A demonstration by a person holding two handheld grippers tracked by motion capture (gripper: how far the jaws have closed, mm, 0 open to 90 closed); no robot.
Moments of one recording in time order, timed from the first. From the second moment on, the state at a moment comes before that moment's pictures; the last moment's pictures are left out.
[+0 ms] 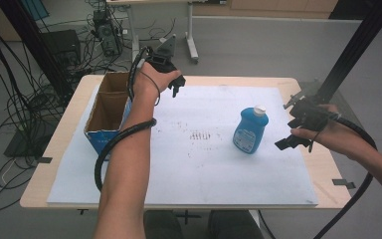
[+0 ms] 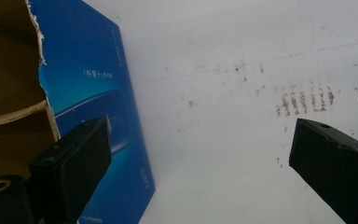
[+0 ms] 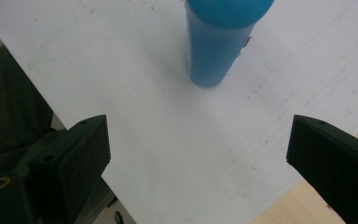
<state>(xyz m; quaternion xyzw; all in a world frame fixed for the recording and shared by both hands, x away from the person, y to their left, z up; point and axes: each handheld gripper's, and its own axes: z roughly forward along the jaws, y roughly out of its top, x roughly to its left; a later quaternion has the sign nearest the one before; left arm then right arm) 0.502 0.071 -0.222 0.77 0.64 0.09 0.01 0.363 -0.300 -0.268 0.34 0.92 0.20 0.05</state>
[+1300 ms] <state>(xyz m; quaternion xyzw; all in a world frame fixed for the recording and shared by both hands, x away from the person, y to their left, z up) 0.501 0.074 -0.228 0.77 0.63 0.09 0.00 0.386 -0.282 -0.348 0.36 0.87 0.32 0.11</state>
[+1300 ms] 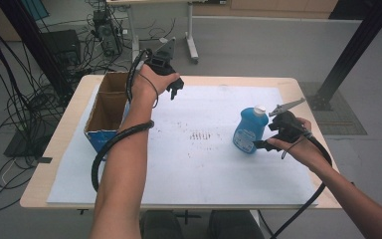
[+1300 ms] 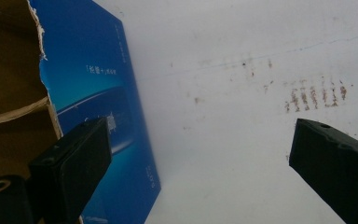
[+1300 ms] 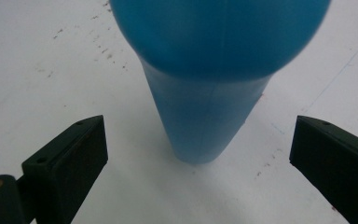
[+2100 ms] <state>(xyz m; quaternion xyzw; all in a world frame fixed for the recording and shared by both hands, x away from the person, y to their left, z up) 0.500 0.069 -0.227 0.77 0.63 0.09 0.00 0.388 -0.275 -0.373 0.35 0.85 0.37 0.14</state>
